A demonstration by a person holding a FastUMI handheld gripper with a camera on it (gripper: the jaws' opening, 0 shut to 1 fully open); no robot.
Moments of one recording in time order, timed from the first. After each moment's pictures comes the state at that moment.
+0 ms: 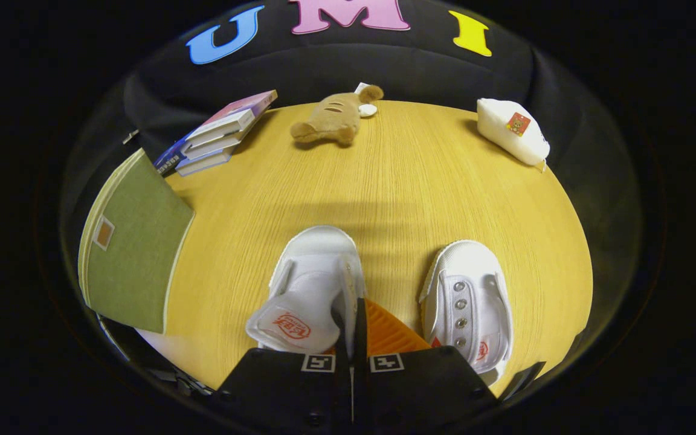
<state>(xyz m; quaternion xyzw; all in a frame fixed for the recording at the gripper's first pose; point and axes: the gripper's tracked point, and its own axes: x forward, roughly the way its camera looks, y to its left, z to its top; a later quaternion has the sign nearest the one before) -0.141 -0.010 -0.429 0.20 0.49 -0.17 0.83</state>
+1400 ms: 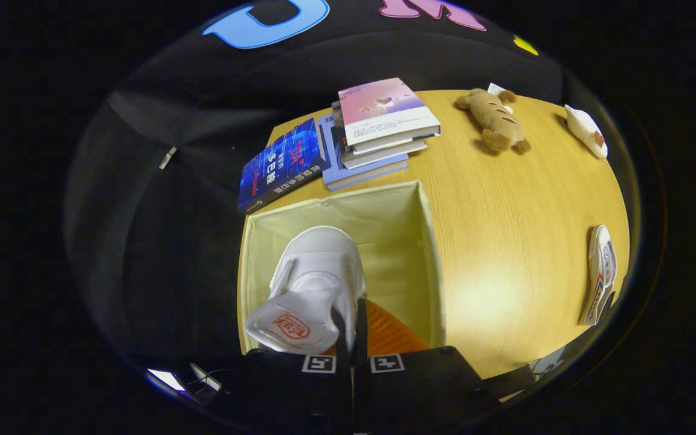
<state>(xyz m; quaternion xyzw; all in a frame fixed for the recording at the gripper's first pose) 0.088 0.282 -0.320 0.33 0.54 -0.13 0.76</state>
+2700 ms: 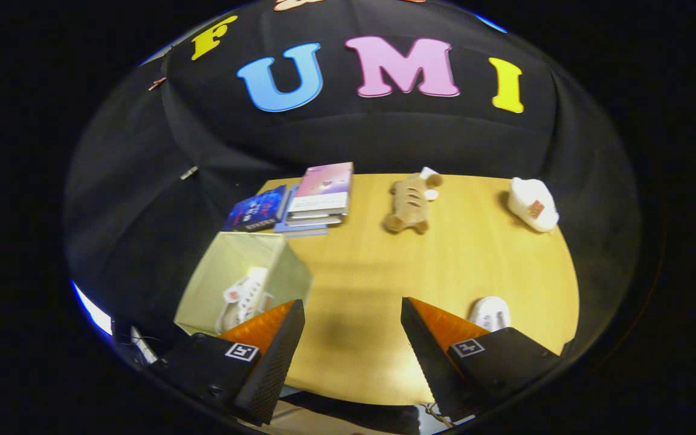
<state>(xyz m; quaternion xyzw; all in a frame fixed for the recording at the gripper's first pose) -0.090 0.042 -0.235 0.19 0.41 -0.15 0.88</state>
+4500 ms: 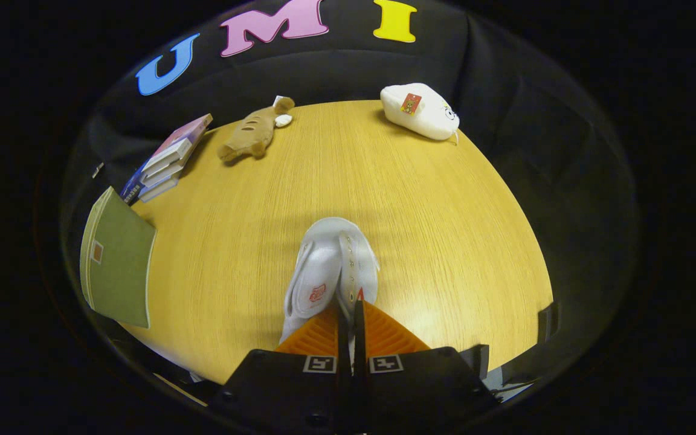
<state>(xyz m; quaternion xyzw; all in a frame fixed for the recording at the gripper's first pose) -0.250 -0.094 -0.402 0.21 0.50 -0.27 0.79</state>
